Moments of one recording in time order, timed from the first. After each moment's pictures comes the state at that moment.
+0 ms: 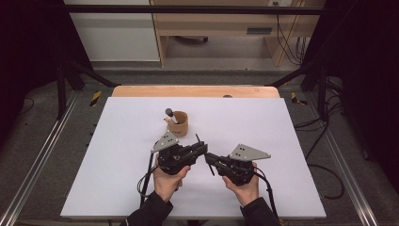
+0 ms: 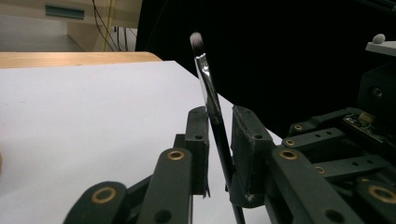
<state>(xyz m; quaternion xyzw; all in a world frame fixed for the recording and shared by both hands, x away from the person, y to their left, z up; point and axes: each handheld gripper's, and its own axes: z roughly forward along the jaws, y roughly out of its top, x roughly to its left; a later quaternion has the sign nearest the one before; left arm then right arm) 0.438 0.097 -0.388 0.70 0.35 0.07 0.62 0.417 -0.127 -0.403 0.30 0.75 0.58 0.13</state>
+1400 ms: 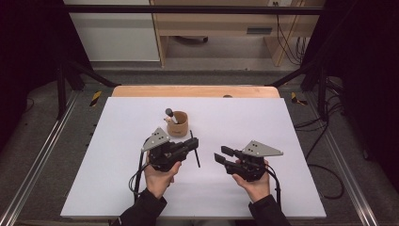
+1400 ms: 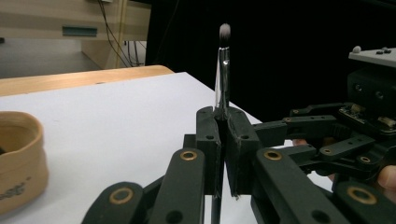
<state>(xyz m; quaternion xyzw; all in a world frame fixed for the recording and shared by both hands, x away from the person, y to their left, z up) 0.438 0.121 -0.372 0.70 0.34 0.11 0.62 0.425 -0.158 -0.403 0.34 0.74 0.57 0.15</state>
